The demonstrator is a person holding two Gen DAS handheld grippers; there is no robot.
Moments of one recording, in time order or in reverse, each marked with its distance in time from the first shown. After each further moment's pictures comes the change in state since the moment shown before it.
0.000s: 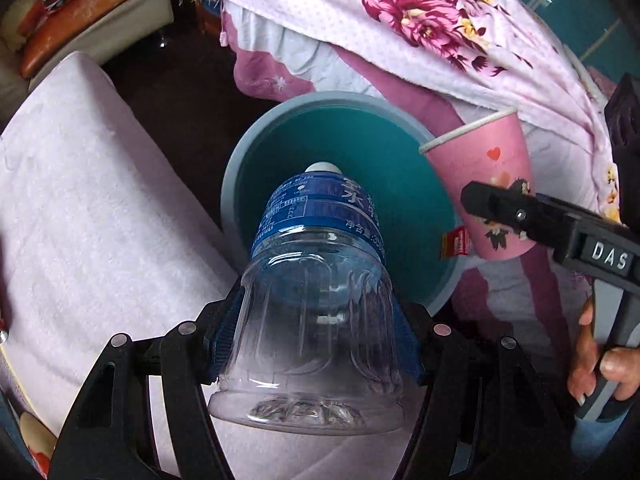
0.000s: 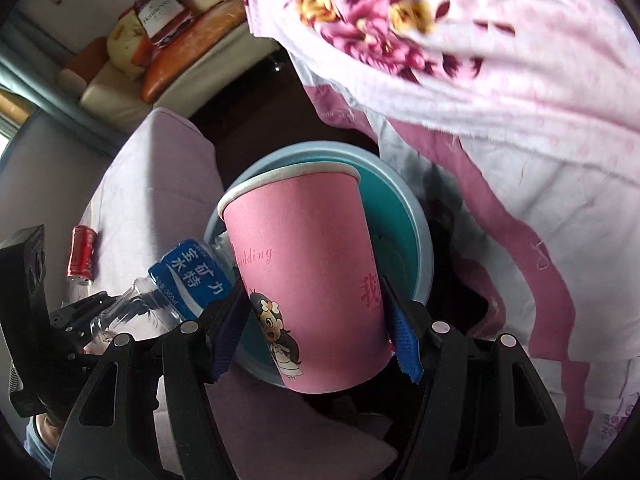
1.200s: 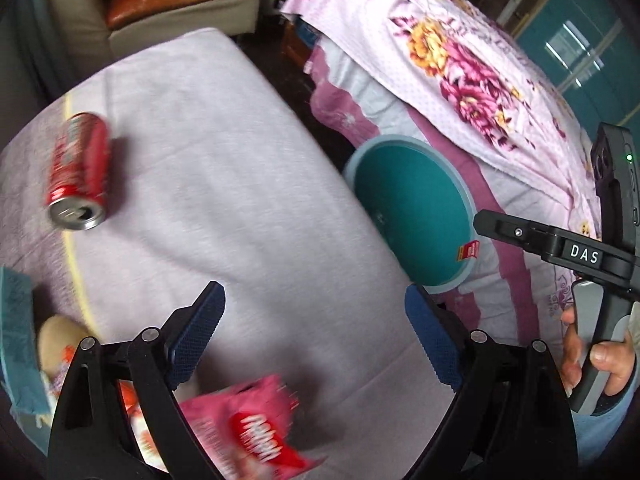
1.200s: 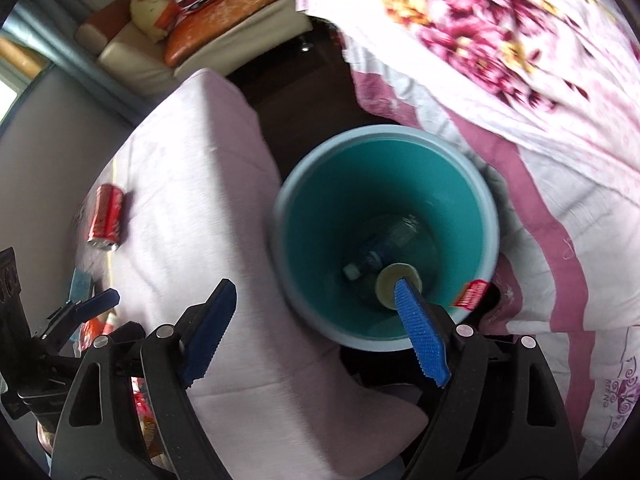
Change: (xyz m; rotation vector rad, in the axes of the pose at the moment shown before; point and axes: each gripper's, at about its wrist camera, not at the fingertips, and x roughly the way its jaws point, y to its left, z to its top) left arm -0.104 0.099 -0.087 -0.247 -0.164 0.006; right arm -0.010 0.107 -0.018 -0.130 0.062 -0.032
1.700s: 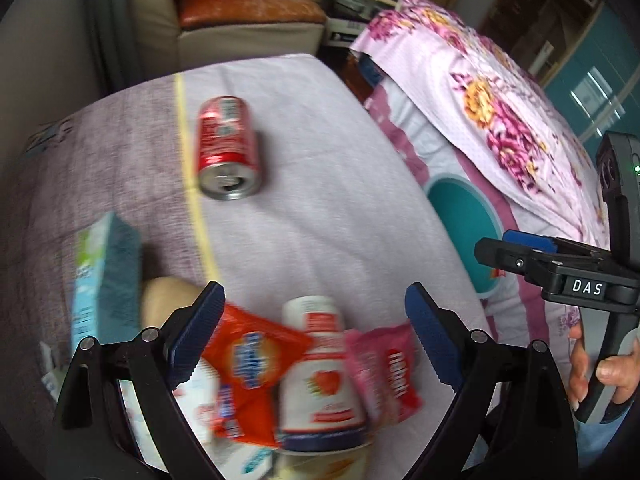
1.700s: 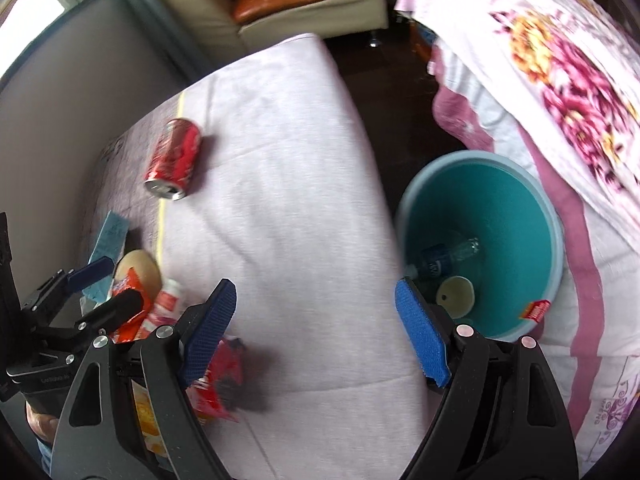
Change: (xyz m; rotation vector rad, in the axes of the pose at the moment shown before) left arm -0.061 0.096 -0.039 -0.130 -0.123 0.069; right arm 0.010 0.135 -0.016 -0.236 0.043 -0.004
